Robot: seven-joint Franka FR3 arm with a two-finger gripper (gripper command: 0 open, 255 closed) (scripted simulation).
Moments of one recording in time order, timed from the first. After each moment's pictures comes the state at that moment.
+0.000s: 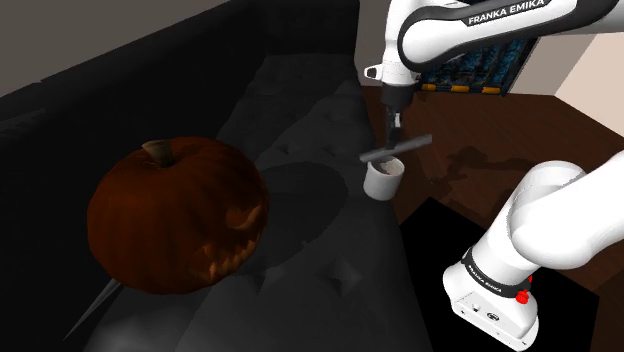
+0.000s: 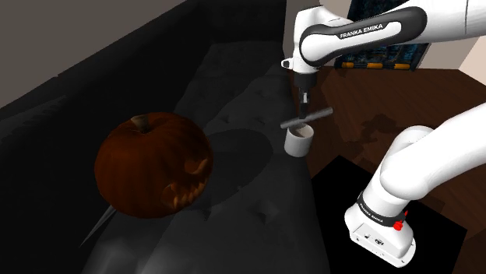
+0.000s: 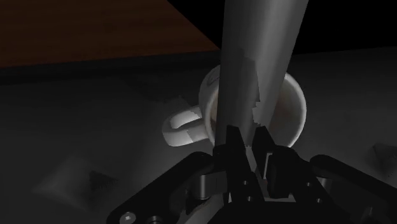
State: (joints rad) arm 0.13 -0.52 -0.14 -2.50 -0.07 1.85 -0.66
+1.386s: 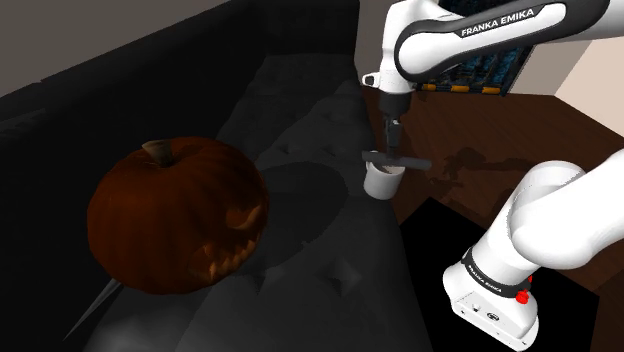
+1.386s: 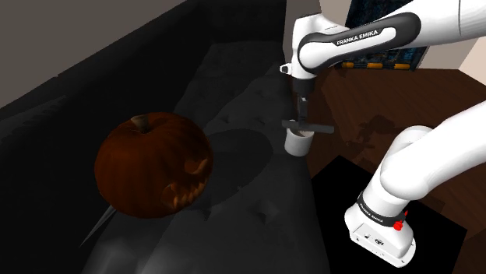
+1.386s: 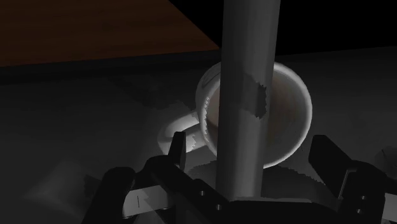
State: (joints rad) arm 0.14 -0.50 -0.15 -2.54 -0.07 1.91 -0.66
